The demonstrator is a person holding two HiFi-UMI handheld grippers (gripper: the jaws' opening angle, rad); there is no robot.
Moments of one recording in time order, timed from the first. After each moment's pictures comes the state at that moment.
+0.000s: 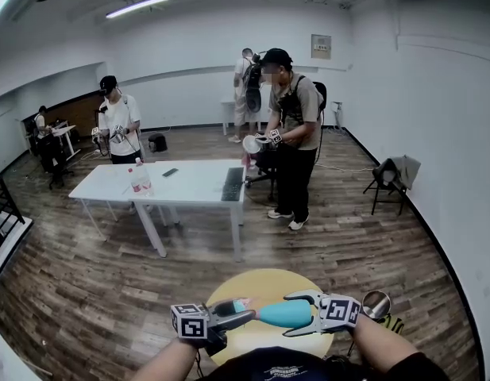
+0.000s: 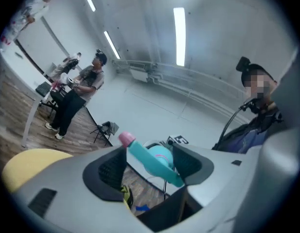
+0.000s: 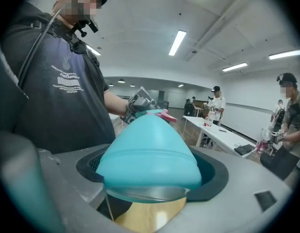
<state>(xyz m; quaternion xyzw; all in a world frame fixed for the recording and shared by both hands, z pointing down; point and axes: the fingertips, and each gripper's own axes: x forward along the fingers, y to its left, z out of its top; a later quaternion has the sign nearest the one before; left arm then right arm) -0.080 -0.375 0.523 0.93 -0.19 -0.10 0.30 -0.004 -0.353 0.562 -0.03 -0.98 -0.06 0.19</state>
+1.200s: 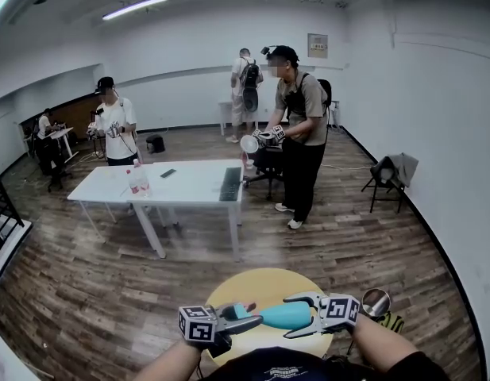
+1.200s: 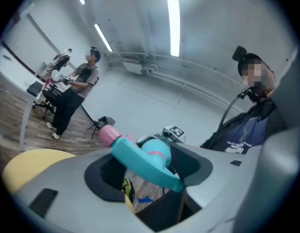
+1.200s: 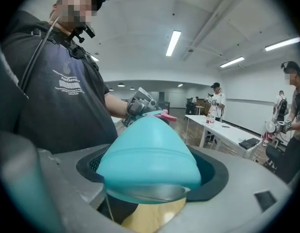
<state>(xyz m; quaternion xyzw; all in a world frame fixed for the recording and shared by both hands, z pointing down) -0.055 -0.362 0.538 0.95 -0.16 -0.06 0.28 -0.002 -0.345 0.571 -0.05 -0.98 -0.02 0.18</state>
